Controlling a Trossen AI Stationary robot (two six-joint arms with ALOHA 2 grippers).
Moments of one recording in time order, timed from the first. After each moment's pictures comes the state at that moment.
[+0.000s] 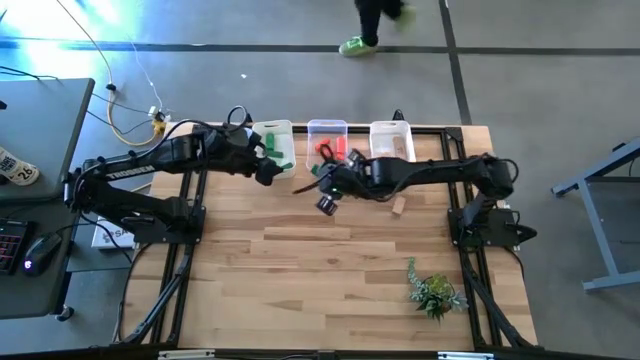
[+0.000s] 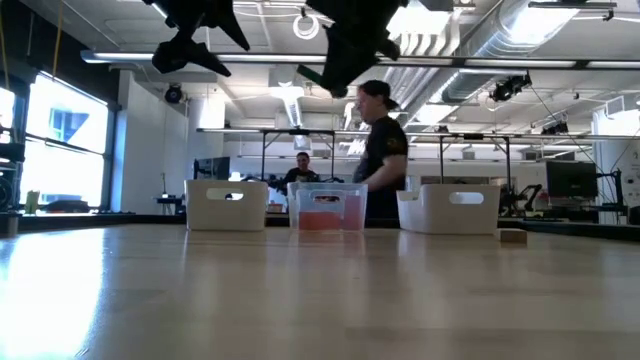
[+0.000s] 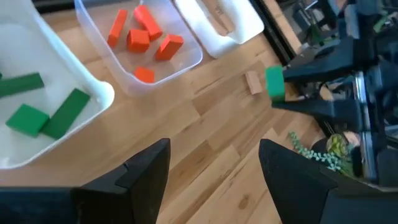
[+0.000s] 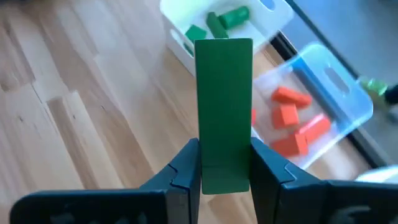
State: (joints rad) left arm 0.40 1.09 1.07 -0.68 -0.03 -0.77; right arm 0.02 1.79 1.66 -0.83 0.46 0.38
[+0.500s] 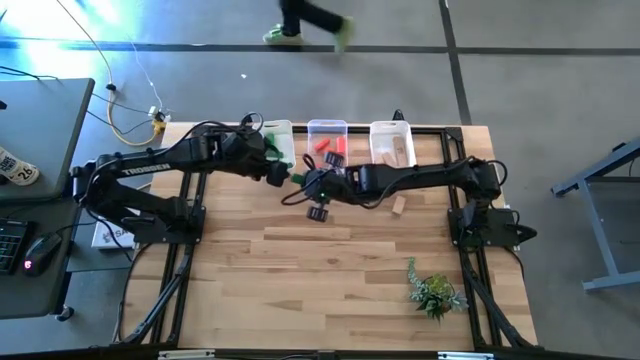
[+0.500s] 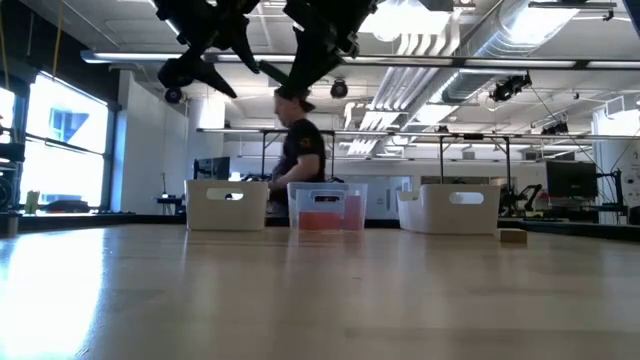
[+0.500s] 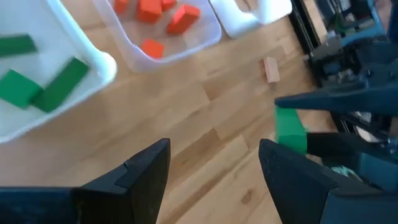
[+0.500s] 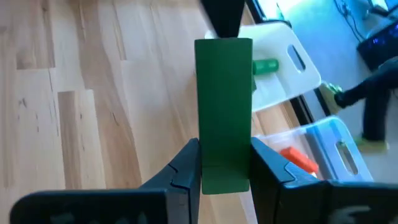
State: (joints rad) left arm 0.40 1.19 1.07 -0.68 -0.01 -0.86; right arm 0.03 1.89 1.72 -0.67 0.45 0.02
